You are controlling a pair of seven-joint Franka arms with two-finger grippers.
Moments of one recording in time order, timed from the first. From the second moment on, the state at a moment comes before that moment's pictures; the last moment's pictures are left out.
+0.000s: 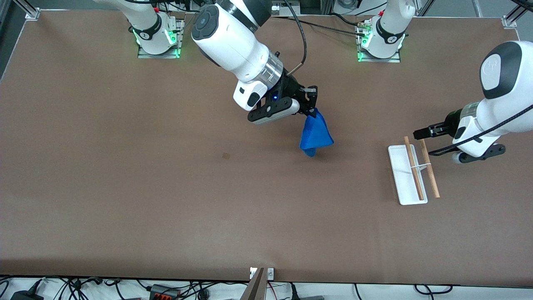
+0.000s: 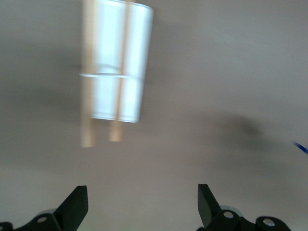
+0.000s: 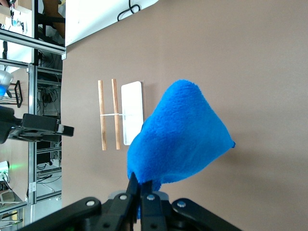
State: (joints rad) left arm -0.05 0.22 0.07 -1.70 -0.22 1.68 -0.12; right arm 0.63 0.56 0.22 -1.23 0.34 2.36 0.65
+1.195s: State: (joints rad) left arm 0.00 0.37 -0.13 -1.71 -0.71 1.88 1.34; right arm 0.64 0.56 0.22 -1.22 0.34 2.37 0.66
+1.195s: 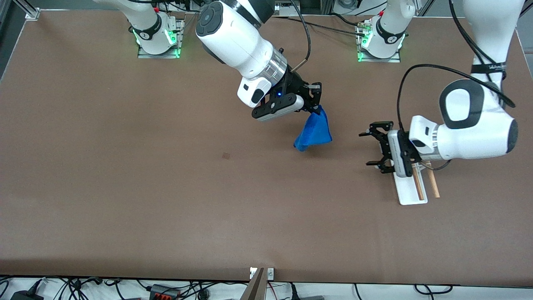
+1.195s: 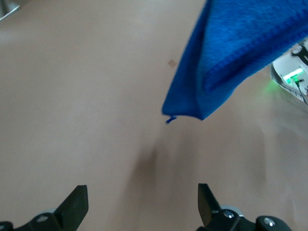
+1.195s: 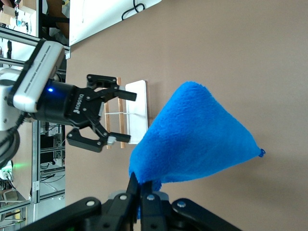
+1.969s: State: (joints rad) left arm -0.03 0.54 -0.22 -1.78 -1.06 2.03 1.99; right arm 0.64 0.56 0.22 -1.22 0.34 2.37 0.66
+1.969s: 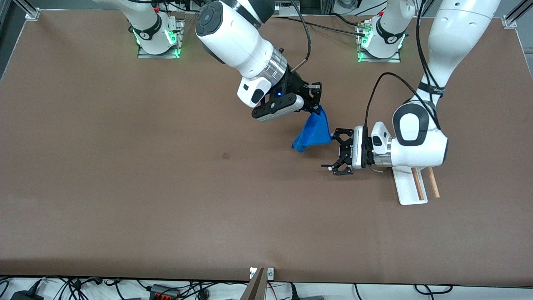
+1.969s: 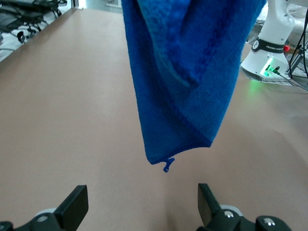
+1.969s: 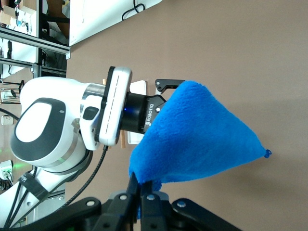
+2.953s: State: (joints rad) left arm -0.04 0.54 -0.27 -1.84 -1.22 1.98 2.18; right arm 0.64 0.56 0.22 -1.22 0.34 2.37 0.66
